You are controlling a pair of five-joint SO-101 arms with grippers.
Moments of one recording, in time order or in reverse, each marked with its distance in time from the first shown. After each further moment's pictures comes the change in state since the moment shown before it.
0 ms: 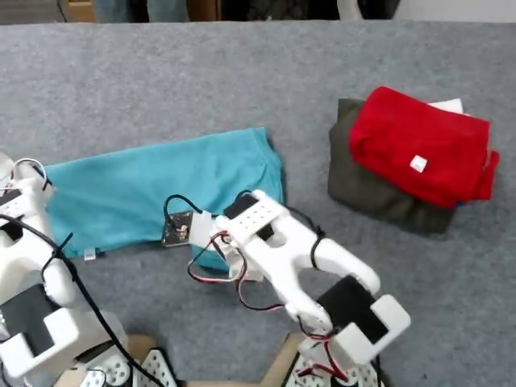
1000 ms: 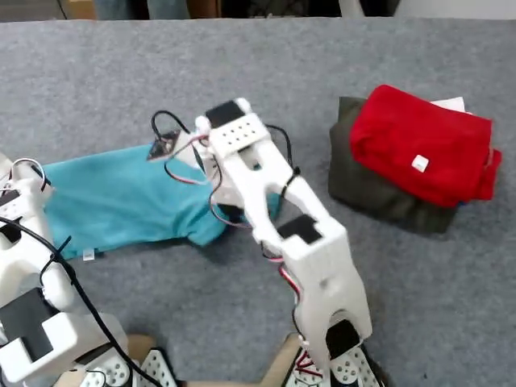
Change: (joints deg) left arm 0.0 0.0 0.0 -0.1 0.0; right arm 7.6 33.0 -69.5 38.6 2.5
